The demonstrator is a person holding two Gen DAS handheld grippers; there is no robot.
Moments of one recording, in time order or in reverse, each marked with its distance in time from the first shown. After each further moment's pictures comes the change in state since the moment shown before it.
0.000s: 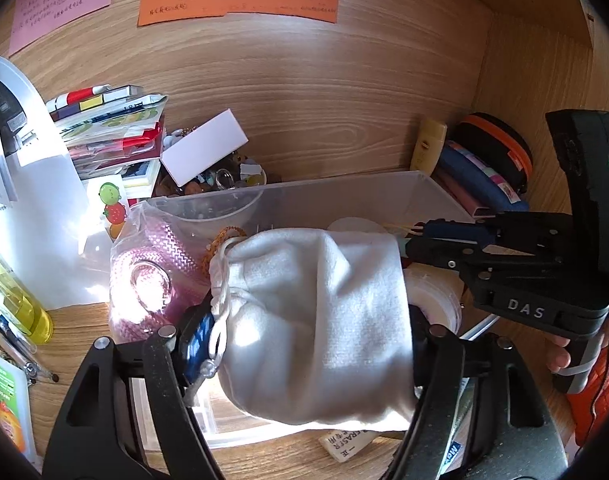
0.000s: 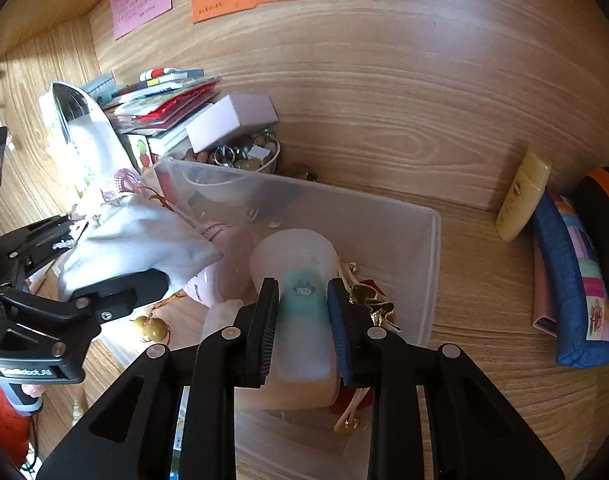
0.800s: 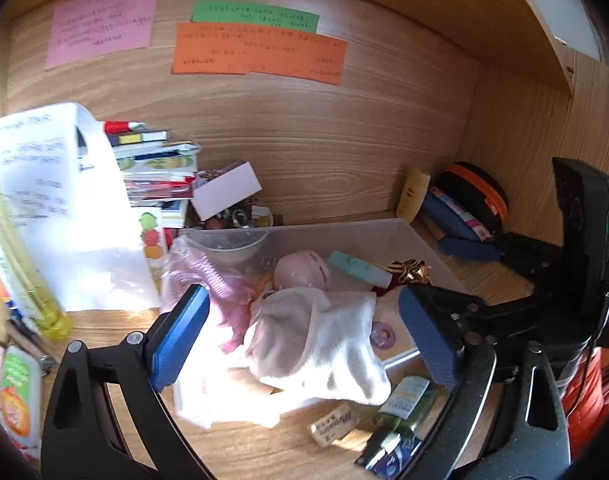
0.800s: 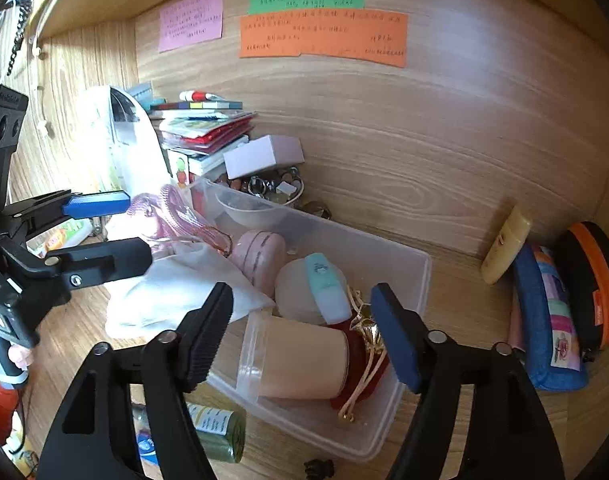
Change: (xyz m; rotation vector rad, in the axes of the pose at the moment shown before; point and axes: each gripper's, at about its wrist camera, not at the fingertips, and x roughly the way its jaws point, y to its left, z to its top) left arm -0.056 0.002 0.003 -0.049 -0.126 -0.004; right arm -0.048 0.024 -0.001 -0.114 -0.118 -0.014
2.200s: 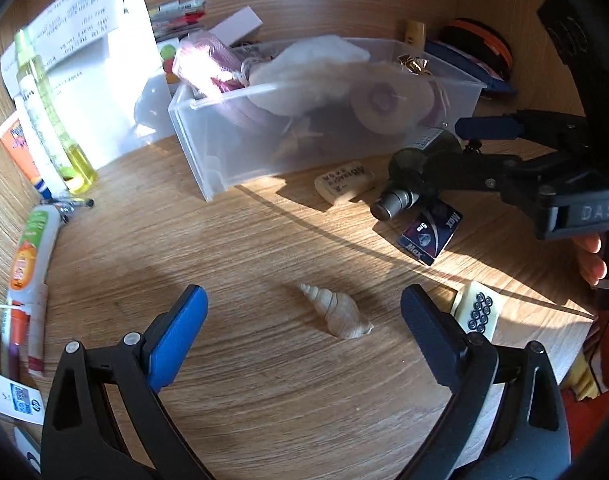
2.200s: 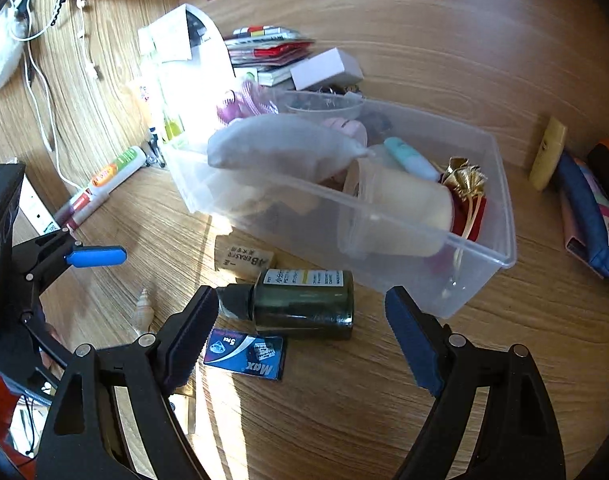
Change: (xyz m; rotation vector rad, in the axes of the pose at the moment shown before) left arm -0.029 -0.022 -0.139 0.123 0.286 0.136; right arm -0.007 0.053 -0.081 0.041 0.136 0.127
